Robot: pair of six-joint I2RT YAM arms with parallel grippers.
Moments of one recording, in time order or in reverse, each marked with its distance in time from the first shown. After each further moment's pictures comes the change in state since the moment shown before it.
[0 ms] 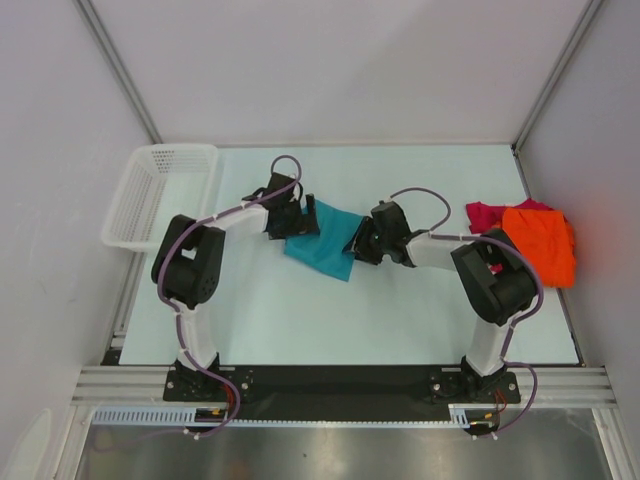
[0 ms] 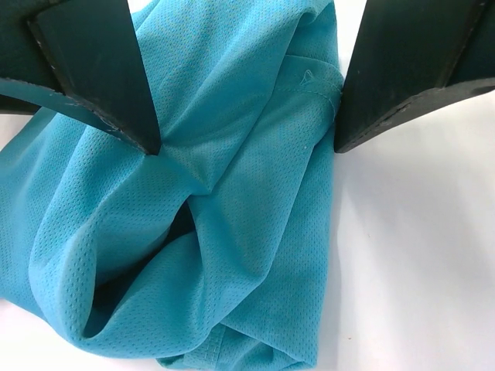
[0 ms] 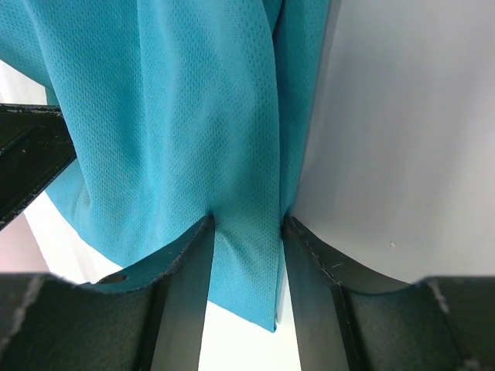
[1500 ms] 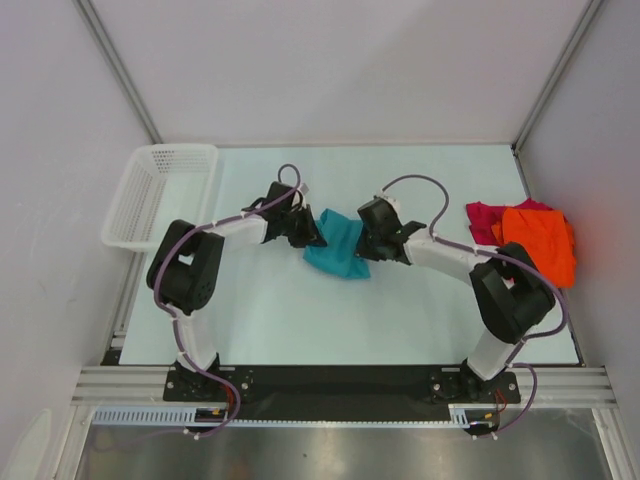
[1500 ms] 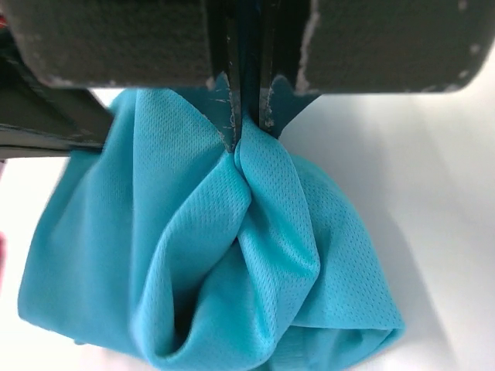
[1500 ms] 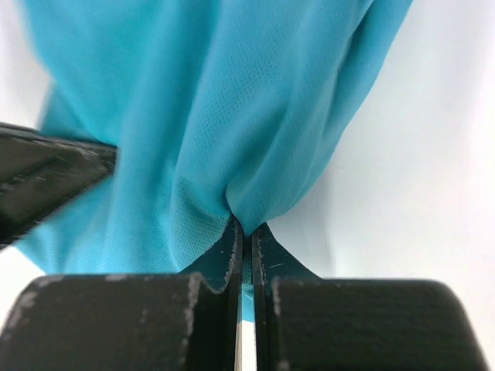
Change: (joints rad) left arm -0.019 -0.053 -0.137 0.160 0.337 -0.116; right arm 0.109 -0.118 0.088 -0.322 0.277 -0.103
